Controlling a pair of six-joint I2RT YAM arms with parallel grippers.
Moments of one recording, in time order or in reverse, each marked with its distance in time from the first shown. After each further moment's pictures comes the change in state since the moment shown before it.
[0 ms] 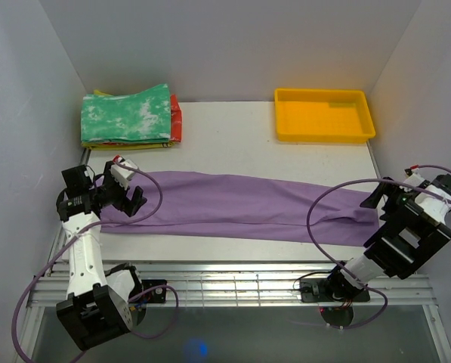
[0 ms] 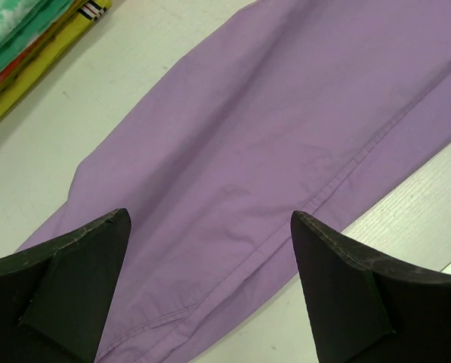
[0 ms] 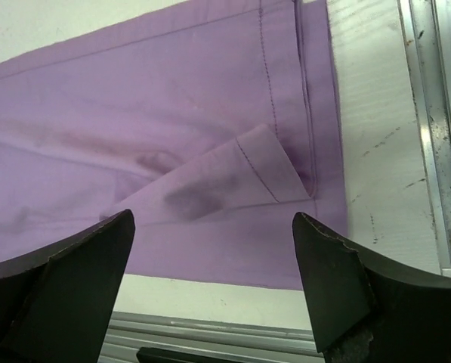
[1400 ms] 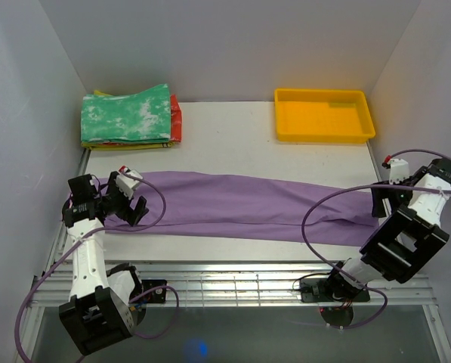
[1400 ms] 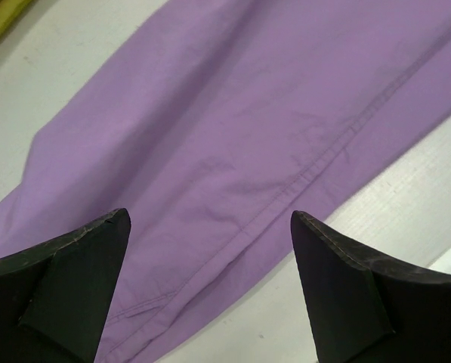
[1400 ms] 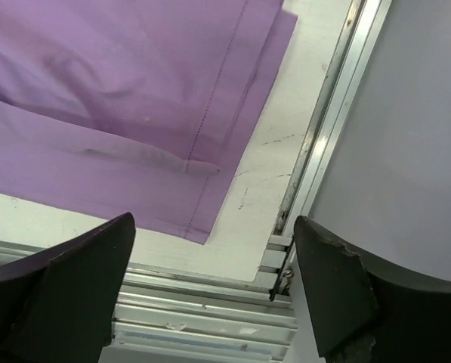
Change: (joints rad) left arm -0.002 -0.040 -0.117 0.035 -0.046 0.026; right arm 0.114 -0.035 0.113 -0.130 0.292 -0.520
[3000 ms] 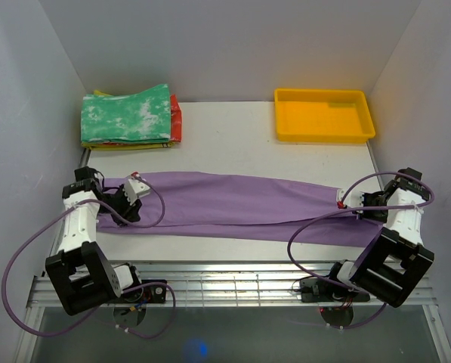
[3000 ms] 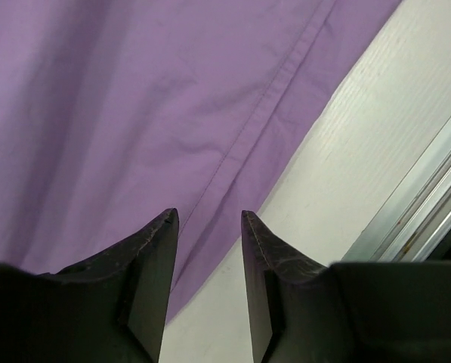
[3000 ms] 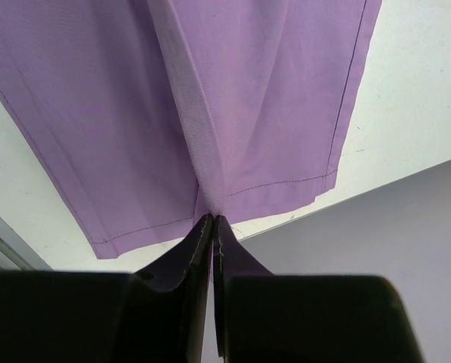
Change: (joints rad) left arm -0.007 0.290 0.146 -0.343 -0.086 0.406; right arm 0.162 -0.219 -0.253 0.003 -0.028 -1.087
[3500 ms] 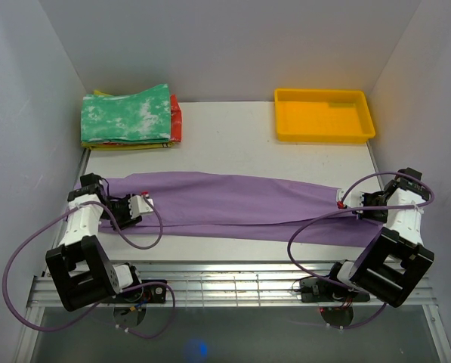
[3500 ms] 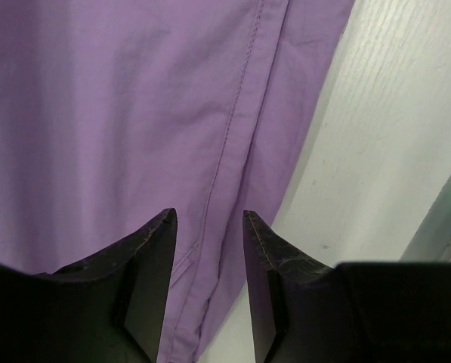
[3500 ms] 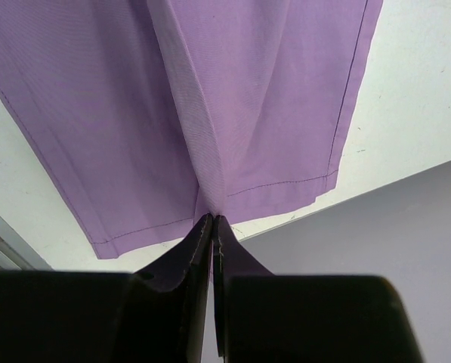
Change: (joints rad) left arm -0.004 0.035 -0.100 0.072 -0.132 0.393; right arm 0.000 0.001 0.000 -0.001 0.001 0.000
